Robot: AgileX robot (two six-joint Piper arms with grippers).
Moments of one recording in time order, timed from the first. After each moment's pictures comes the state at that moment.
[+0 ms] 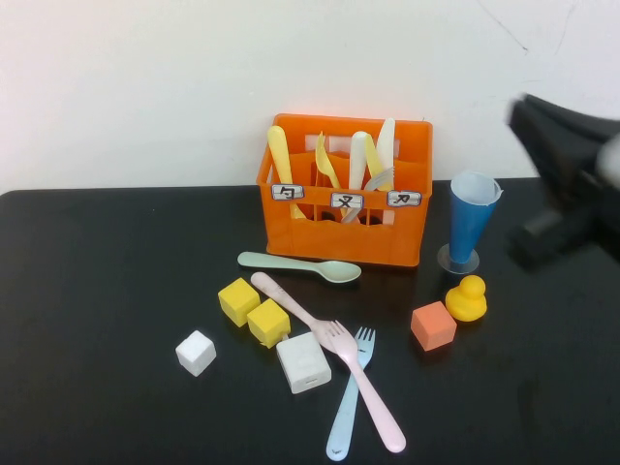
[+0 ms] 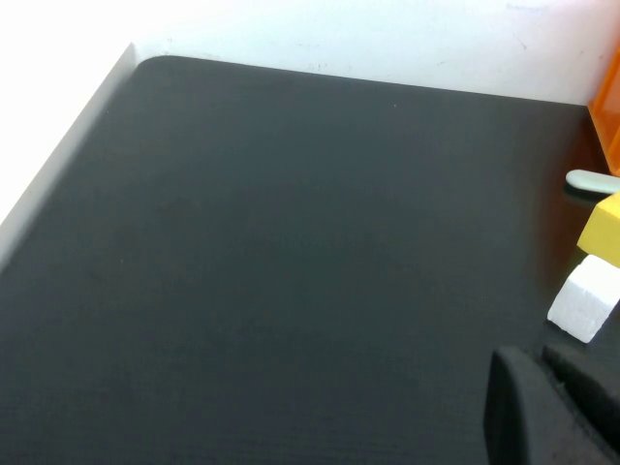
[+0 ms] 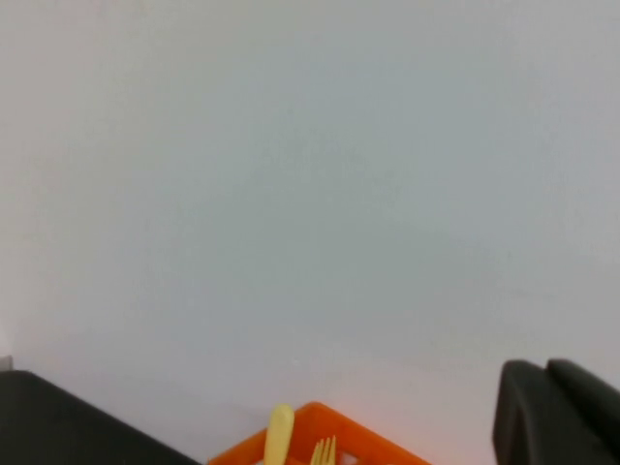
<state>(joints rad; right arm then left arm) 0.65 1.16 -0.62 0.23 -0.57 -0.37 0.04 -0.01 0.02 -0.09 0.37 -0.11</state>
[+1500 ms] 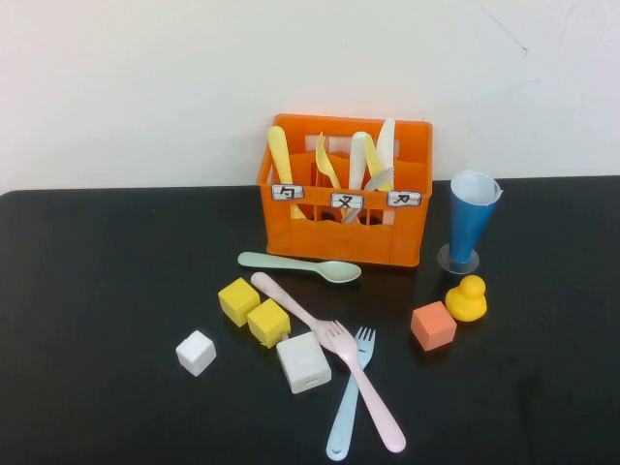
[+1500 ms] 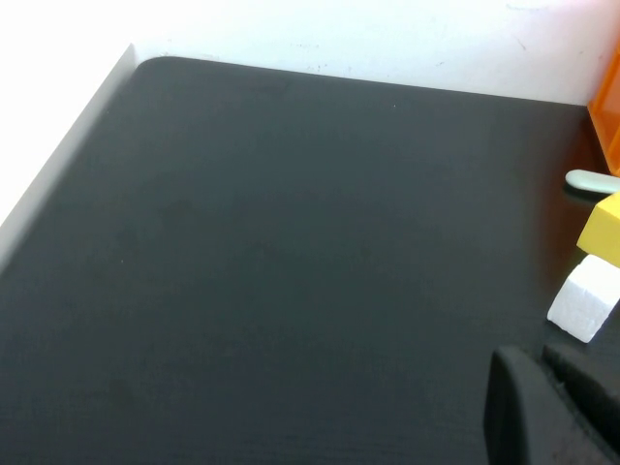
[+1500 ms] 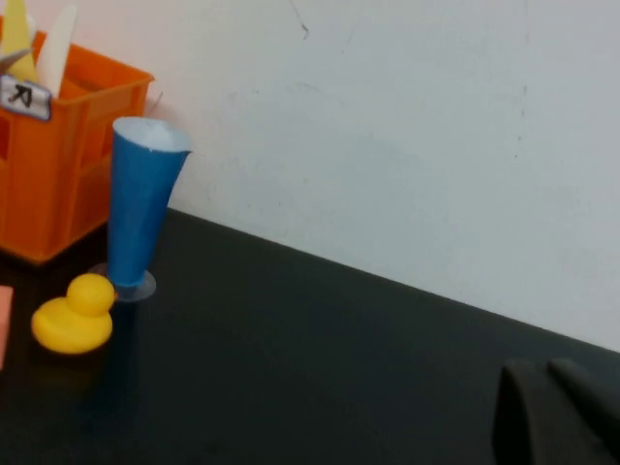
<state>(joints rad) 0.00 0.06 0.03 0.28 0.10 -0.59 0.04 -0.01 0.02 -0.09 0.37 -0.11</state>
